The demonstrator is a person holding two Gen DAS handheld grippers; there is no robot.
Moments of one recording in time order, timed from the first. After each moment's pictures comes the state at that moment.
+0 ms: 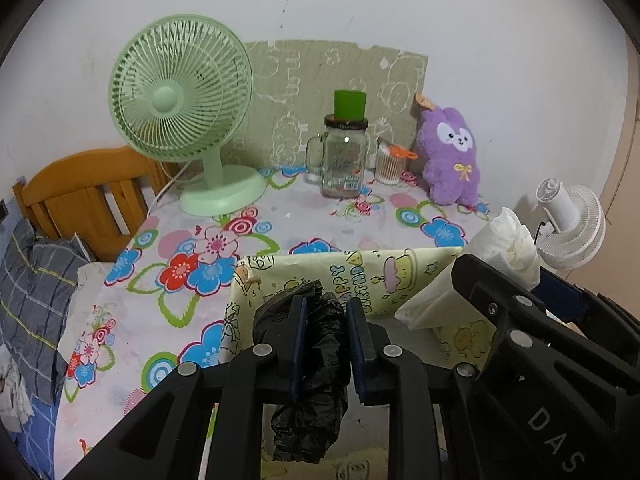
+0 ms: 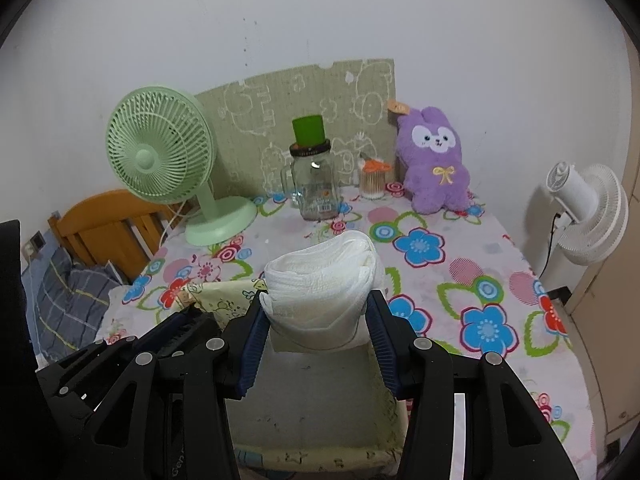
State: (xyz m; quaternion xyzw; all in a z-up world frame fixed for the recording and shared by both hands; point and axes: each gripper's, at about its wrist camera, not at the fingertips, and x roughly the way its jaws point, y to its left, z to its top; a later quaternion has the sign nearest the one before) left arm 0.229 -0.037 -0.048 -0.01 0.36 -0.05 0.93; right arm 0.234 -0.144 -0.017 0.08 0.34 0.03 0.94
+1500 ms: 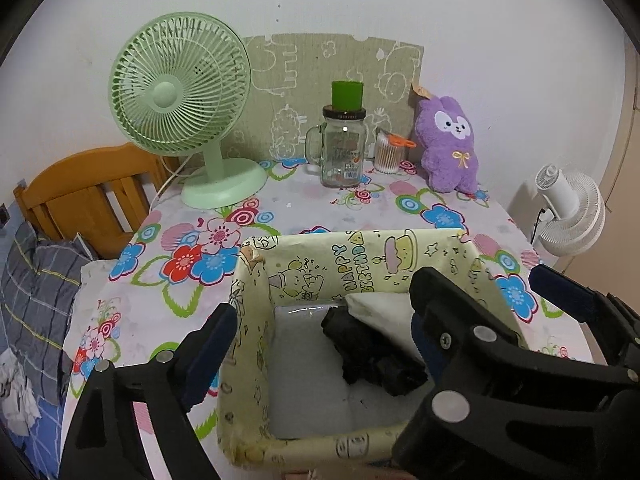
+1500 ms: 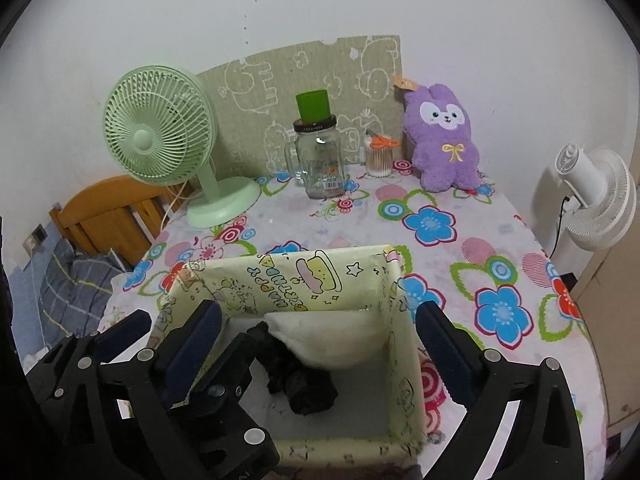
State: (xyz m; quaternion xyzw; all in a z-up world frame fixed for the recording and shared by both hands) left arm 0.216 -0.038 -0.045 0.01 0.36 -0.05 0.93; right arm 0.228 -0.139 -0.021 0.09 0.36 0.04 0.93
